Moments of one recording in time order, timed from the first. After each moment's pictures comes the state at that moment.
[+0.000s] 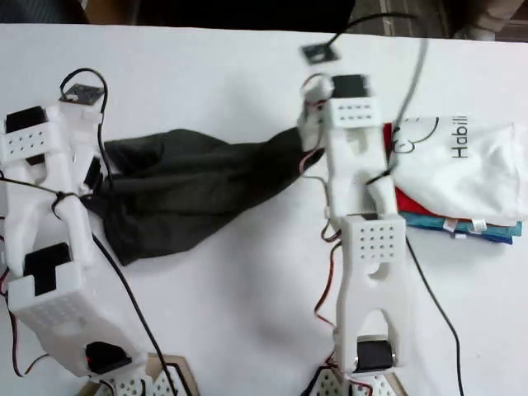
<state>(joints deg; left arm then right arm) -26.9 16.2 -5.9 87.4 -27.6 -7.0 53.8 -65.9 97.3 10.0</state>
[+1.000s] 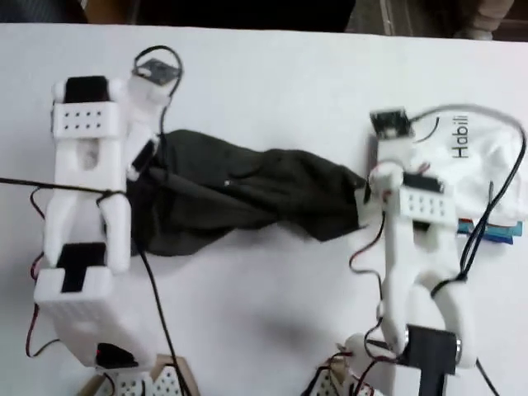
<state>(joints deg) -9.1 12.9 -18.3 101.2 -30.2 6.0 -14.4 41.5 53.1 18.4</state>
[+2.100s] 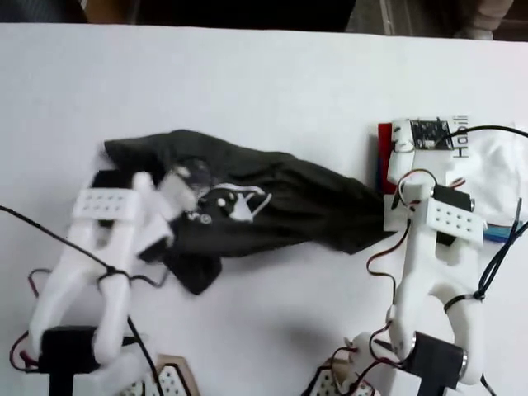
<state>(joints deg) -9.2 -16.2 40.1 77.1 -46.7 15.6 -15.8 38.9 56.3 18.4</state>
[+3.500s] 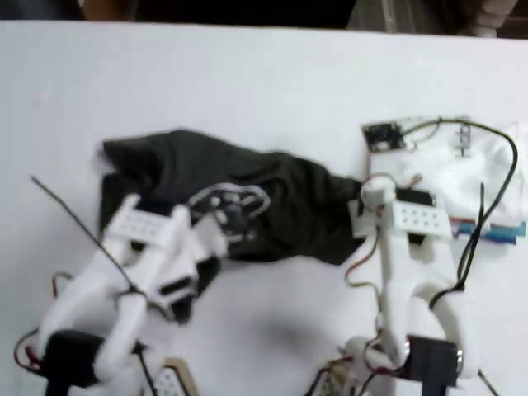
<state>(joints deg) 5.3 -17.6 51.6 75.9 -44.9 4.5 -15.9 43.6 53.3 18.4</state>
